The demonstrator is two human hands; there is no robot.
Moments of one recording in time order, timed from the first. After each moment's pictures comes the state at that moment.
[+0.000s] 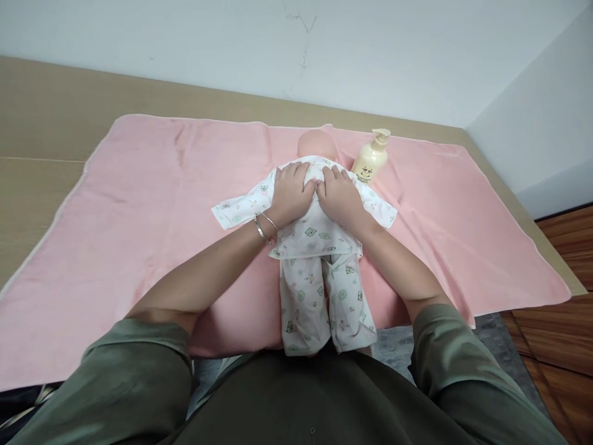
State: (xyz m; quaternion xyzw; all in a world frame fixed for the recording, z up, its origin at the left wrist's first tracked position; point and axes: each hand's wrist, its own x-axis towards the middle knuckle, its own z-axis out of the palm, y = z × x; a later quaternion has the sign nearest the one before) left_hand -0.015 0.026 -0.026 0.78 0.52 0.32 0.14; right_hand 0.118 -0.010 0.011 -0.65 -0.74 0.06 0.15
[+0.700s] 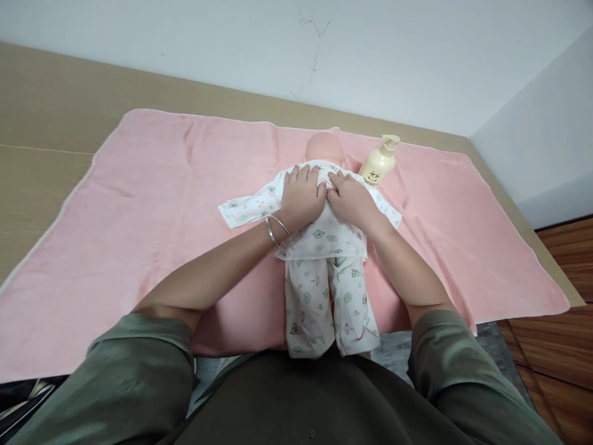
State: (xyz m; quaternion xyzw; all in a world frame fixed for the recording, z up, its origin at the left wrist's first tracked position) left_hand -0.008 0.012 -0.022 0.78 0.54 0.30 0.11; right_hand 0.125 -0.017 0.033 -0.61 -0.78 0.10 0.11
